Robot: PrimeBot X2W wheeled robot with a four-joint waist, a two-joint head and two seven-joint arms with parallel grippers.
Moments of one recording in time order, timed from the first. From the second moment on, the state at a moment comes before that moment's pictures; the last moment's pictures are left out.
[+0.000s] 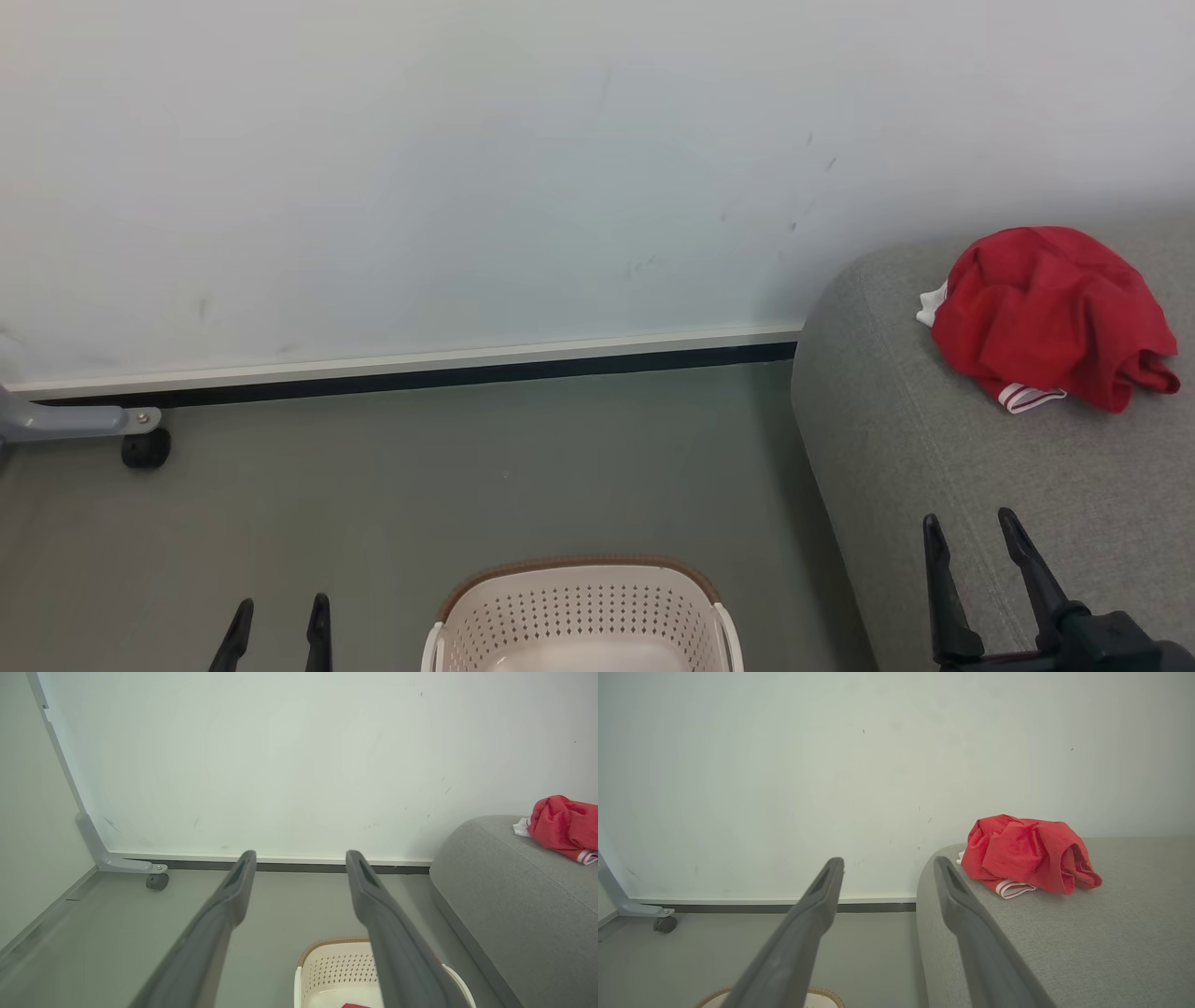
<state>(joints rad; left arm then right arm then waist) 0.17 0.27 -0.21 0.08 -0.46 0.12 -0.25 0.07 -0.20 0.22 0.05 0.24 -0.12 -0.25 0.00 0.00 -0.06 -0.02</state>
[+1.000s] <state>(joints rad) -0.07 0.21 -0.38 0.20 -0.36 0.07 -0.17 -0.09 -0.20 0.12 -0.06 0.18 -0.12 -0.24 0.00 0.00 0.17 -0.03</state>
